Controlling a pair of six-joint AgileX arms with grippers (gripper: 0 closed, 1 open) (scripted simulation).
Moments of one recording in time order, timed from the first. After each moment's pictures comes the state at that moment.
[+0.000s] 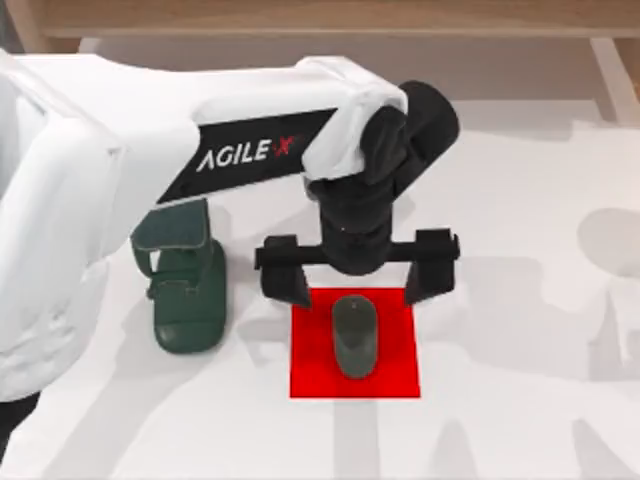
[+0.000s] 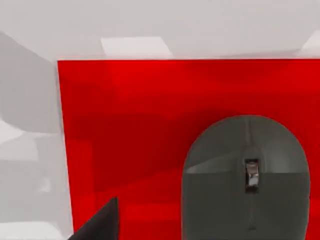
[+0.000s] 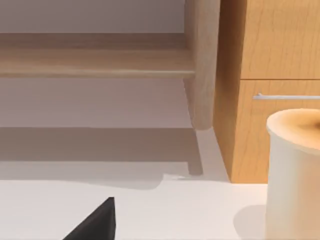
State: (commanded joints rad) left arm -0.77 2.21 1.70 -0.98 0.01 -0.74; right arm 0.00 0.00 0.00 0.00 0.00 0.00
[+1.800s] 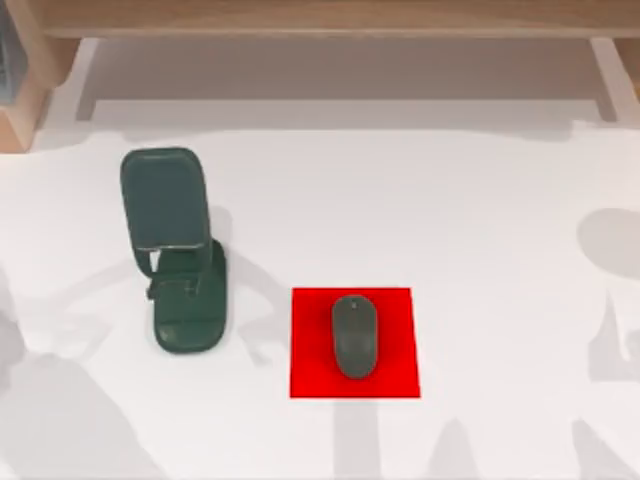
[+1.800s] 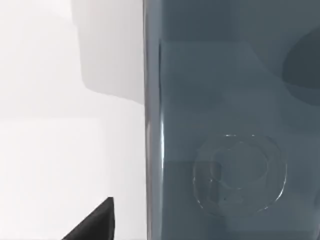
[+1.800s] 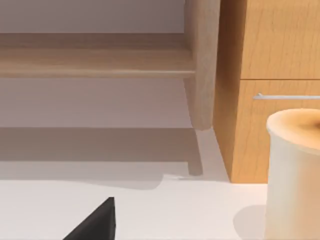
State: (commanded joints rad) left arm 0.56 1.92 1.31 -0.93 0.00 0.24; right arm 0.00 0.00 0.00 0.00 0.00 0.00
